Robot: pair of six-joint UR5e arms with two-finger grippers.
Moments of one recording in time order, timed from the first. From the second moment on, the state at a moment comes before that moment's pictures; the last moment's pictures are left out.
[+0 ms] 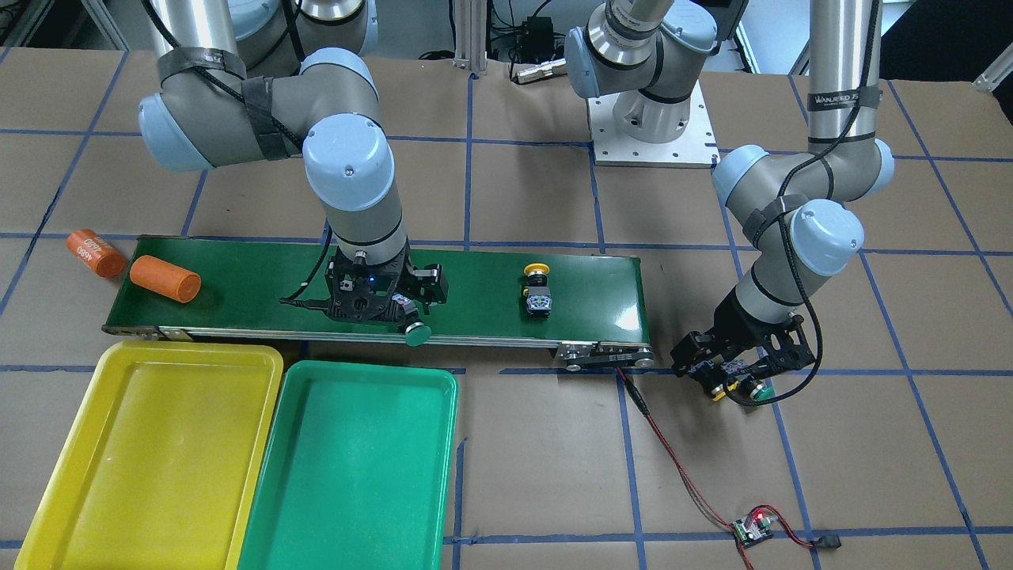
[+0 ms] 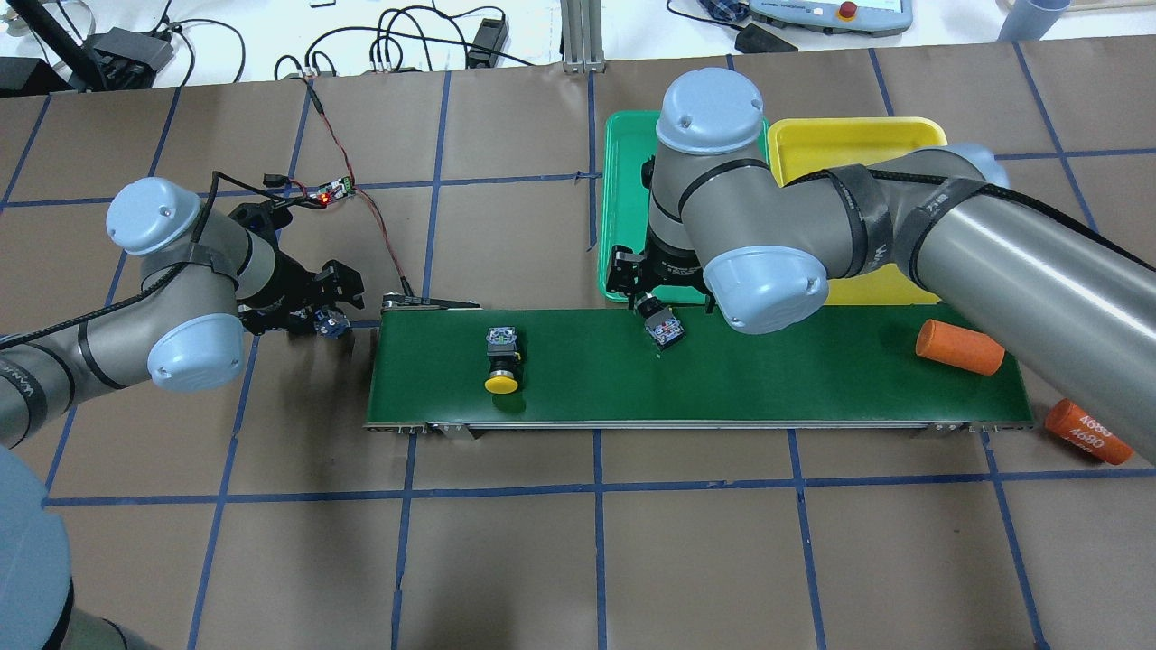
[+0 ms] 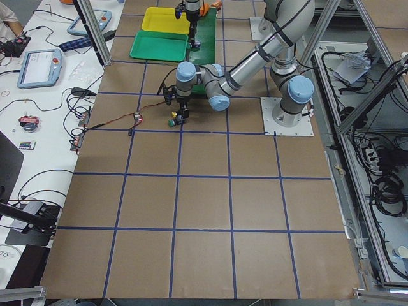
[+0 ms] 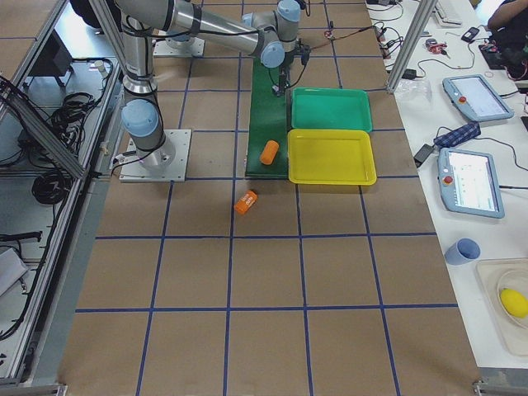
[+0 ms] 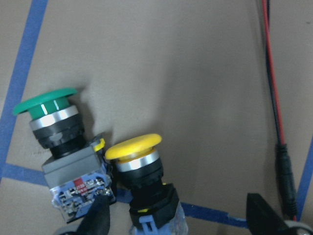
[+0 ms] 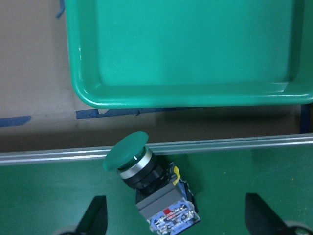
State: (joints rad) left arm -1.26 -1.92 -2.08 -0.64 1.40 -0.03; right arm 1.83 -1.28 1.80 -2.07 -1.56 0.34
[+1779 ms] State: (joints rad) left arm -1.35 -1.62 -2.07 -0.92 1.22 -0.04; right arm 1.71 -1.17 1.63 -2.14 -1.60 0.33
